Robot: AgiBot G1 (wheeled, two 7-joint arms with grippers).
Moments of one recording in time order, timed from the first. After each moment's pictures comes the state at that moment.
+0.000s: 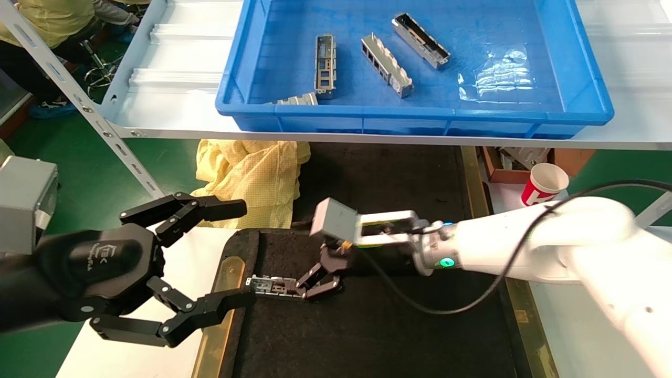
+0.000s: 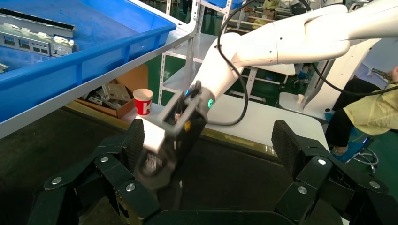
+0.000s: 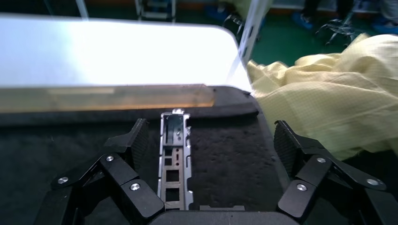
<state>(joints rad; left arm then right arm) -1.07 0.54 0.40 -1.21 0.62 1.40 -0.11 1.55 -1.29 -1.16 0.45 -0.77 -1.14 -0.35</state>
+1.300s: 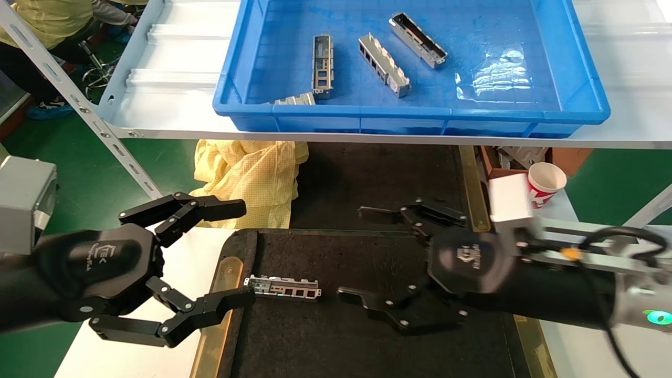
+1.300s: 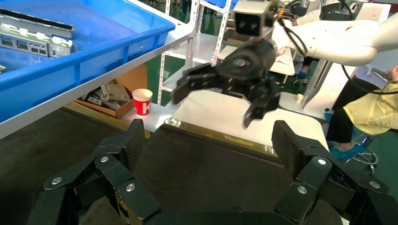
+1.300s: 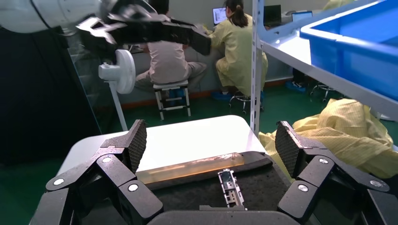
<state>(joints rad) -1.07 0.54 0.40 -1.21 0.62 1.40 -0.11 1.22 -0.82 -0.55 1.03 -0.74 -1.39 0.03</state>
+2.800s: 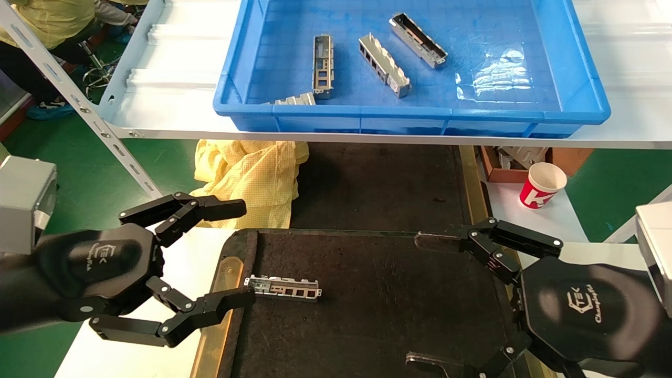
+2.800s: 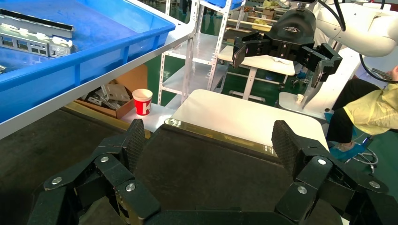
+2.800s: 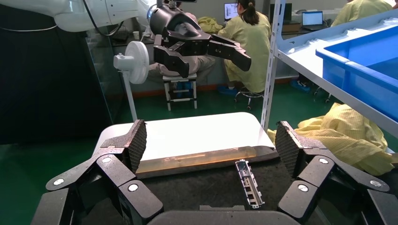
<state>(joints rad) -1.07 0.54 0.40 -1.21 0.62 1.40 -0.11 1.07 -0.61 -0.28 1.29 -0.73 -1.50 0.19</state>
